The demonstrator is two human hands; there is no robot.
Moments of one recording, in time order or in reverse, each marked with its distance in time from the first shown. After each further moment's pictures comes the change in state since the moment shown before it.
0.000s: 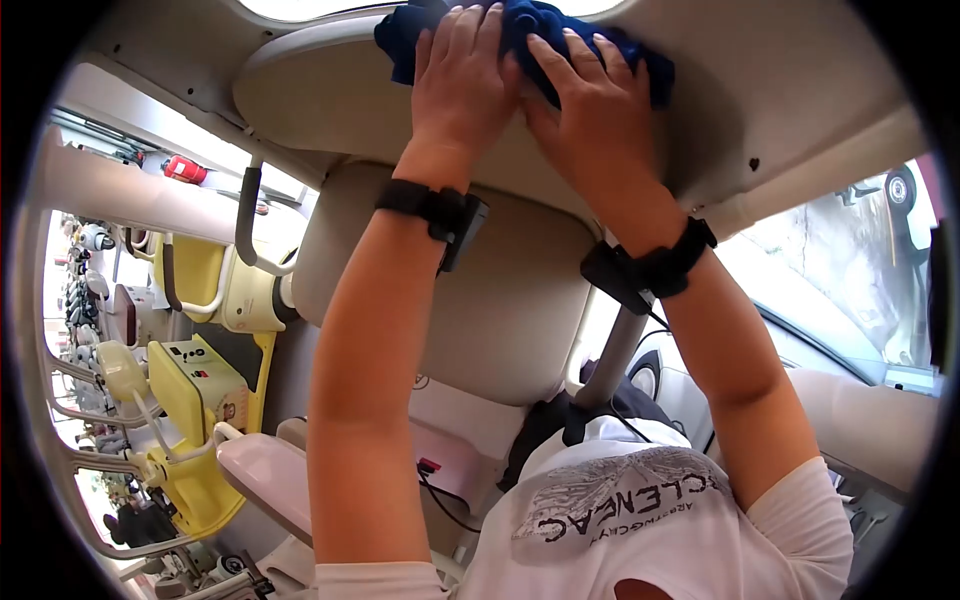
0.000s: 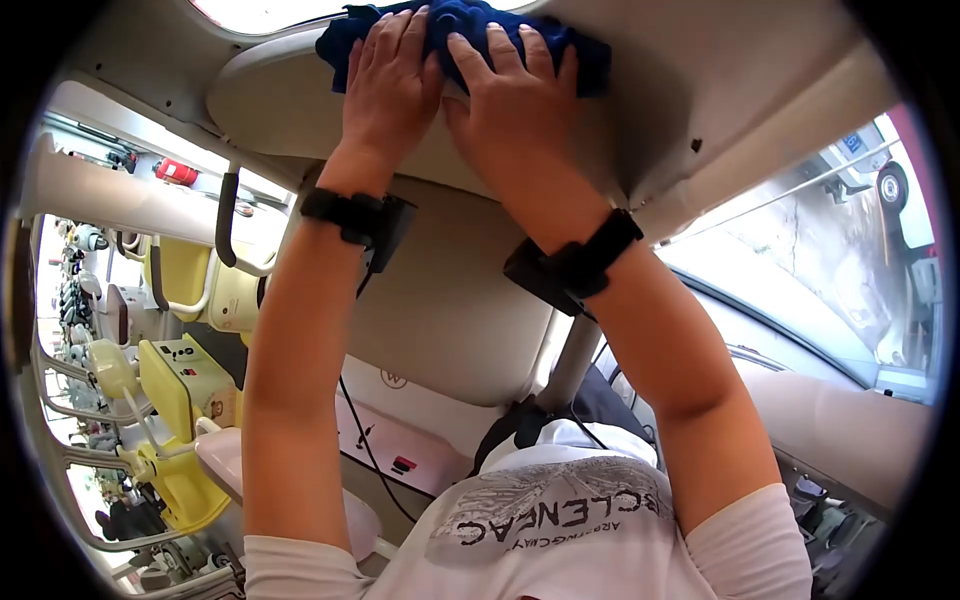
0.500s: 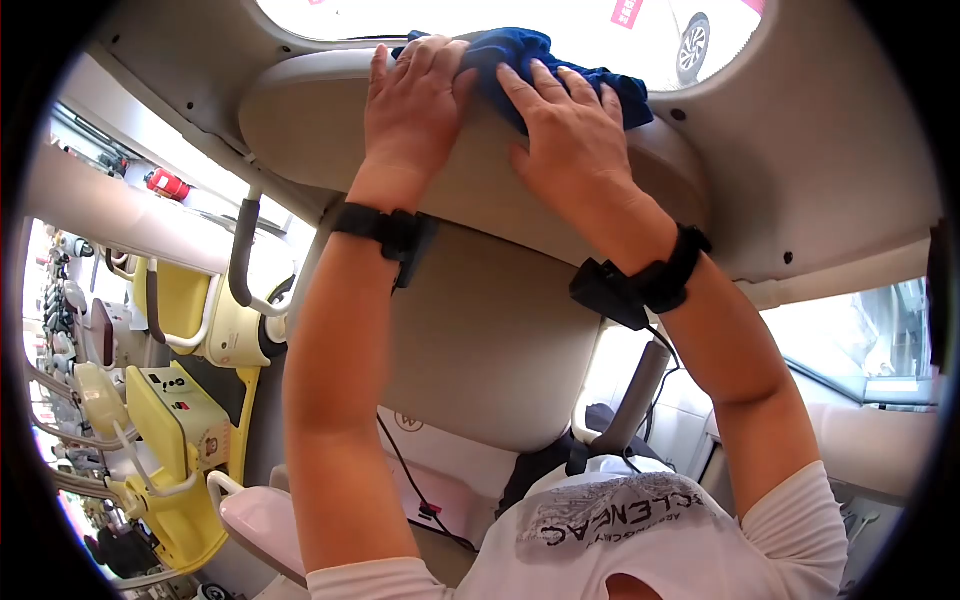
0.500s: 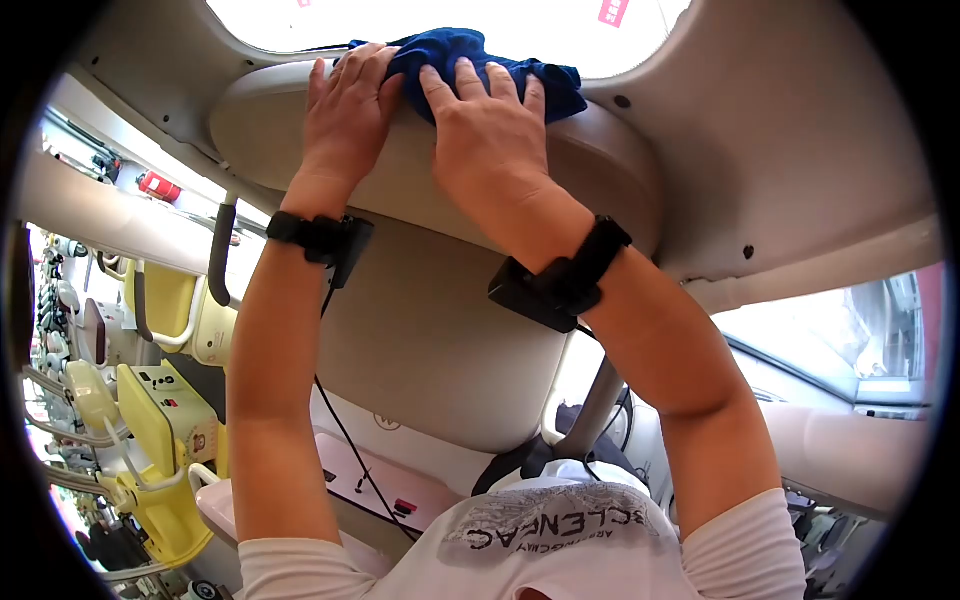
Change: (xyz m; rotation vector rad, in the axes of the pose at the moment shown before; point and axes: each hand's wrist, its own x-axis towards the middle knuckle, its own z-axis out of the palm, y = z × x) left_hand 0.014 -0.119 0.002 0.110 0.029 -0.006; right_hand 0.065 -0.066 0.028 0.001 -0.321 -0.004
